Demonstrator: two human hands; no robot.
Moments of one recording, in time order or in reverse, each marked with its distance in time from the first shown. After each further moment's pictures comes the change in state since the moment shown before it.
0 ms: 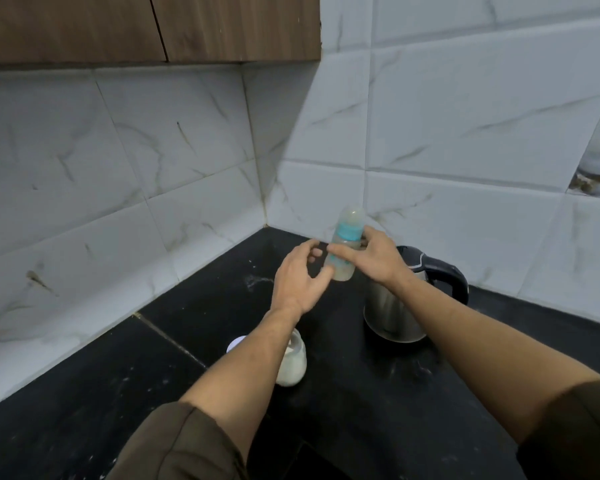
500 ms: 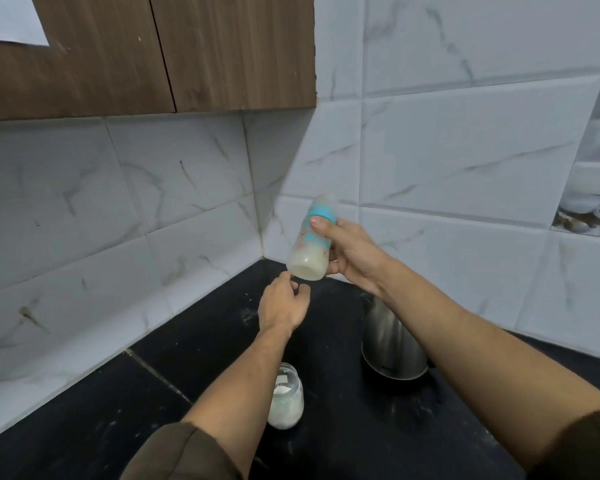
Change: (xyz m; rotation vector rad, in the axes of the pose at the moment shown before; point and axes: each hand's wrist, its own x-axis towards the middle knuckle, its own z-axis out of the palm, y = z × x) left_hand 0.036 -0.001 -0.017 0.213 0.041 -0.214; right_hand 0.009 -0.105 -0.005 0.637 -0.271 0.062
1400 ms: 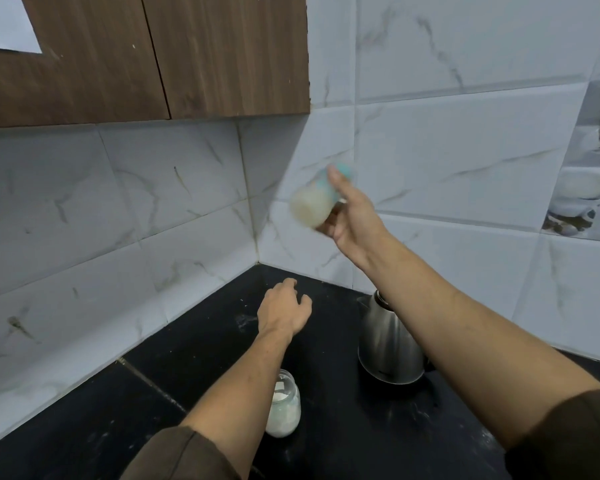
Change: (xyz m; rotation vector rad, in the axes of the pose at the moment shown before) left_hand 0.010 0.001 0.009 0.194 -0.076 0.079; right_hand 0.013 -0.049 0.014 0.299 0.134 -0.133
